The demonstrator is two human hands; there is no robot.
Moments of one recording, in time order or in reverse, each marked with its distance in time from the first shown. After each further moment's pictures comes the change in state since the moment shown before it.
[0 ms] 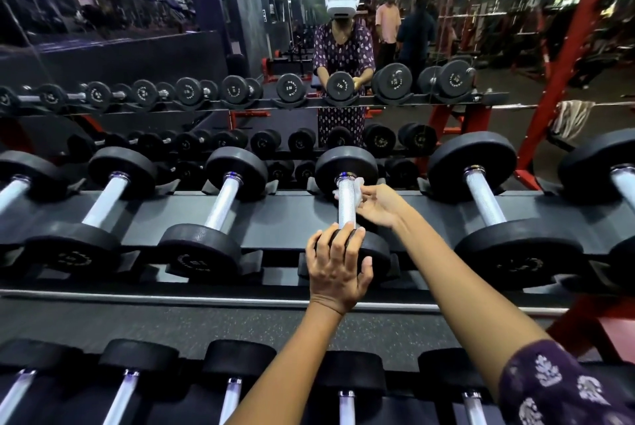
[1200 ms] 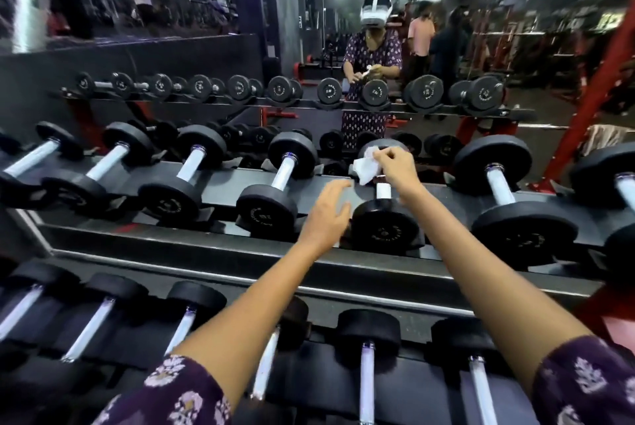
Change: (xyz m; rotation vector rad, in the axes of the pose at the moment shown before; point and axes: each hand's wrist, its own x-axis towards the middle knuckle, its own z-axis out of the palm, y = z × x) left_hand 0.047 -0.048 -0.113 -0.516 -0.511 -0.467; right_hand -0.075 0.026 0.099 -0.883 0.374 -0.627
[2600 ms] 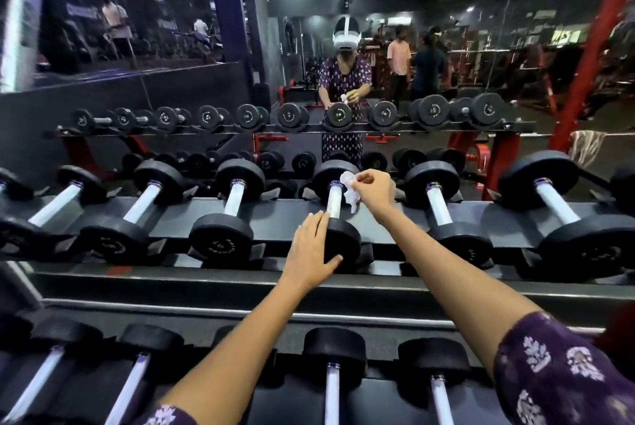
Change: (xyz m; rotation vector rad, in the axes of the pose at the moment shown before) left_hand -0.020 -0.122 -0.127 0.516 -0.212 0.032; right_hand 0.005 -0.026 0.166 -0.151 0.169 0.047
